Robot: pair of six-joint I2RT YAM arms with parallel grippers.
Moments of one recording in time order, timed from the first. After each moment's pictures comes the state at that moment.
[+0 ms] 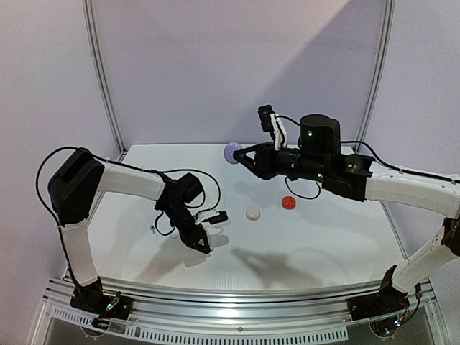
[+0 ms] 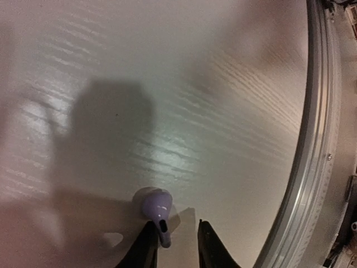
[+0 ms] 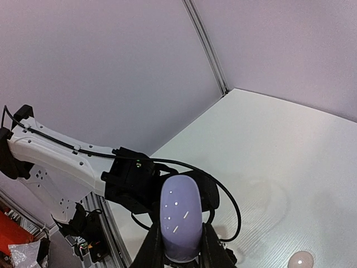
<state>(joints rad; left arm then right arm) -0.69 1.94 1.14 -0.66 0.60 0.38 0.94 1.46 1.19 0.09 -0.13 0.44</state>
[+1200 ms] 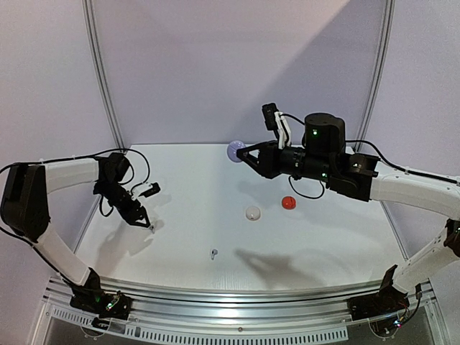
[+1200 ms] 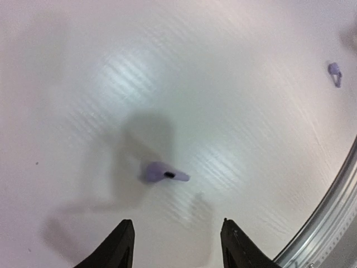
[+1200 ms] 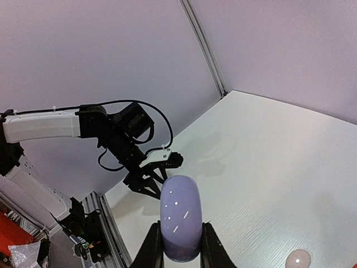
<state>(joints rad) -0.14 1.58 0.99 -0.87 0.37 0.63 0.94 1.43 1.19 0.07 -0.12 0.44</state>
